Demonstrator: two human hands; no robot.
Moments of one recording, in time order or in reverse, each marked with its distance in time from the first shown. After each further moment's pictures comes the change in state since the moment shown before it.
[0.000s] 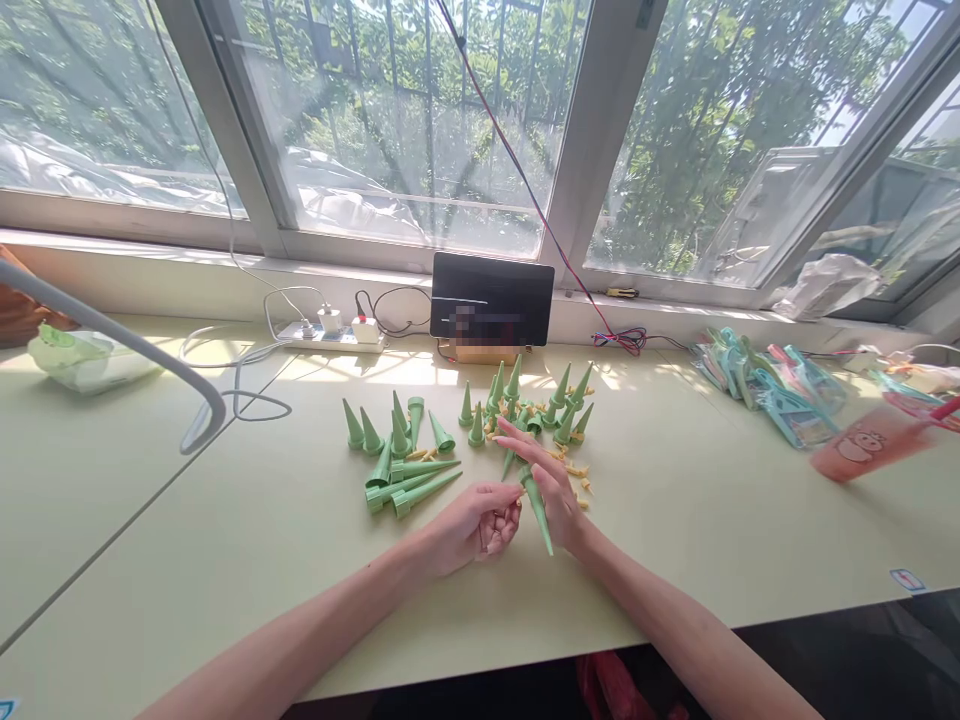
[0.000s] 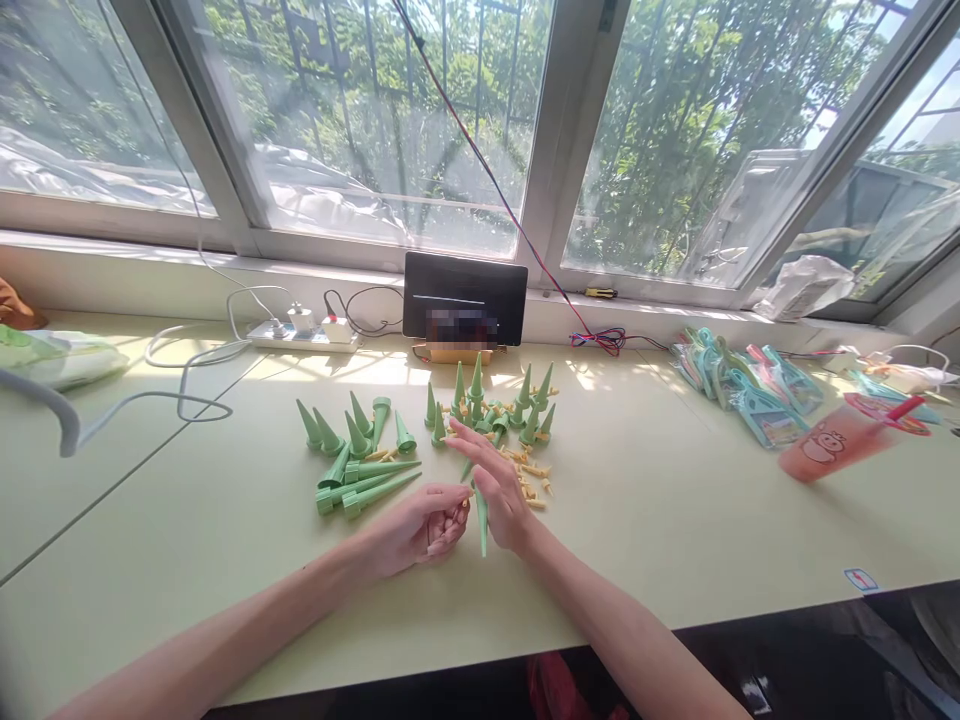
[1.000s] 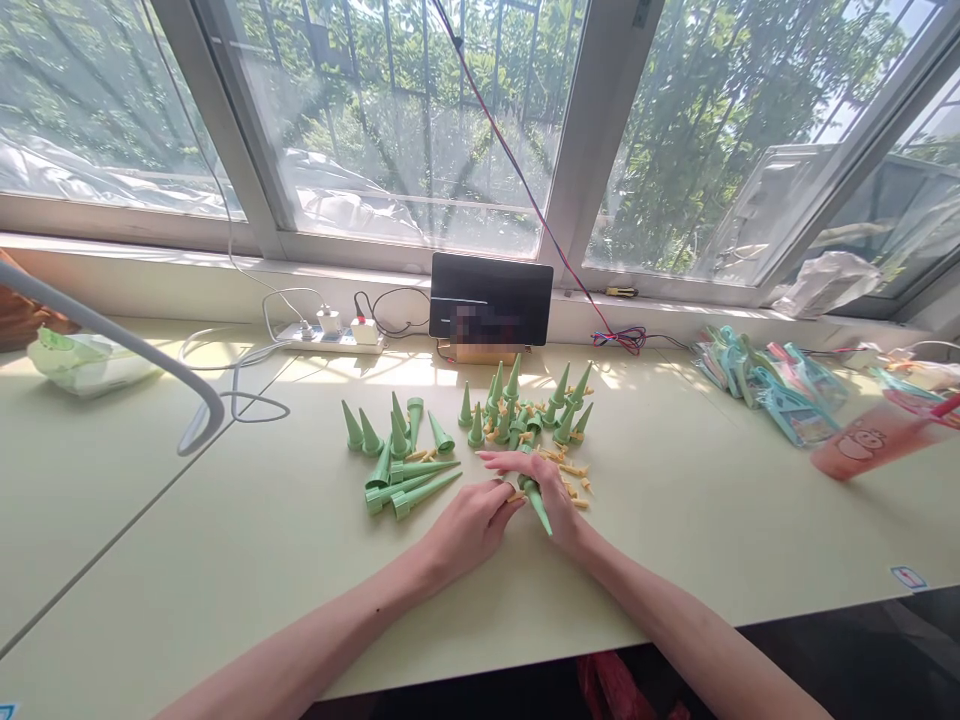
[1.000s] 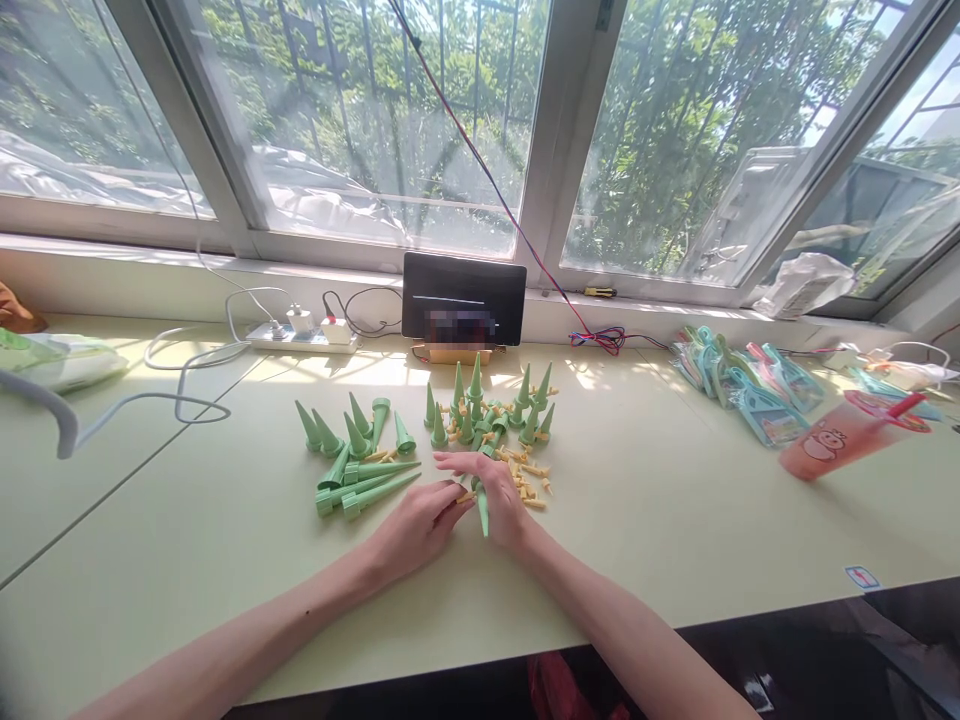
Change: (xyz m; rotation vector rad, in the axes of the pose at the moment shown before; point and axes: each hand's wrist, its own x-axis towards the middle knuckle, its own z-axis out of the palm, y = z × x) left_hand 0.003 -0.016 -0.009 1.360 0.321 0.749; right_hand -0.001 -0.003 0.006 0.082 0.005 0.256
